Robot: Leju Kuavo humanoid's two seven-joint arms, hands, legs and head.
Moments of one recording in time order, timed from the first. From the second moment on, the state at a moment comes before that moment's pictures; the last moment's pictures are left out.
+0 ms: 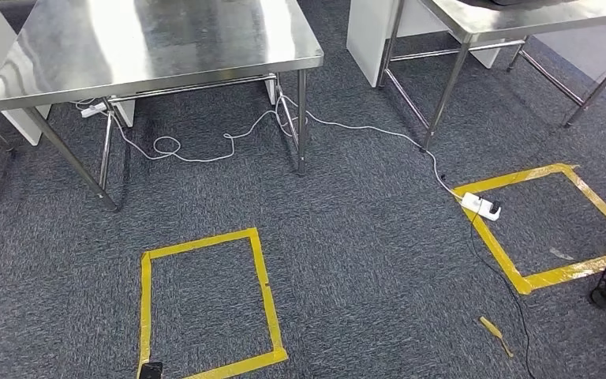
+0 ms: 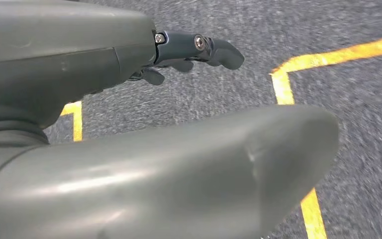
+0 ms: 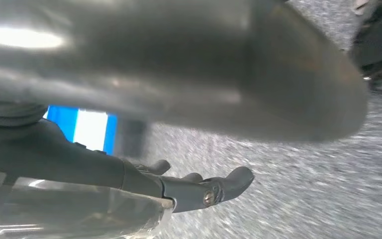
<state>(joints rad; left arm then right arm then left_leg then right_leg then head) -0.11 -0.12 0.40 -0.21 -0.25 0.49 -0.40 -0.07 0.00 -0.31 -0.20 0.72 -0.02 0.19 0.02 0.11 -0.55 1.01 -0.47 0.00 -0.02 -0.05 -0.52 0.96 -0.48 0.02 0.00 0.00</state>
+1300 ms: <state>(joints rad) -0.10 -0.12 0.40 -0.21 -0.25 0.47 -0.39 -0.06 0.01 -0.32 -0.19 0.71 0.00 0.21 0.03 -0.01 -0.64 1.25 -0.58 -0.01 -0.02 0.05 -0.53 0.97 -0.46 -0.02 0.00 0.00</state>
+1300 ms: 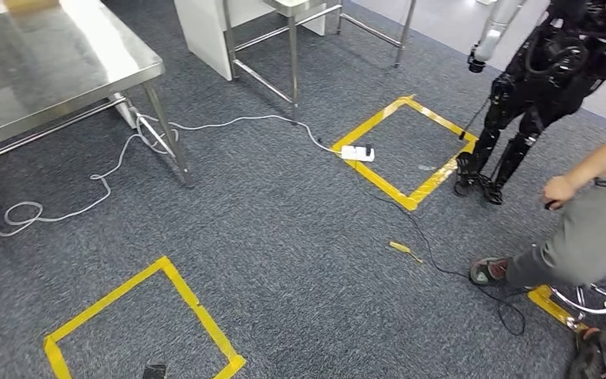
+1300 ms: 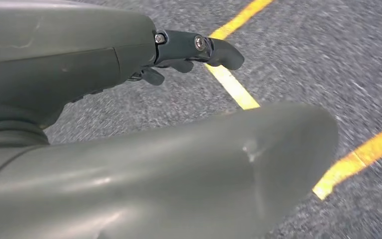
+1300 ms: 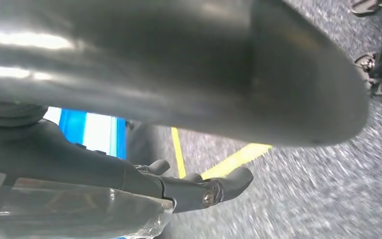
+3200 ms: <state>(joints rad) -0.12 -0.09 0.28 -0.20 -0.39 0.16 -0.01 -0.06 0.00 -0.44 -0.19 0.65 0.06 0.20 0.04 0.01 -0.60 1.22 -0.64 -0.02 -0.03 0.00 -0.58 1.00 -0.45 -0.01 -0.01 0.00</state>
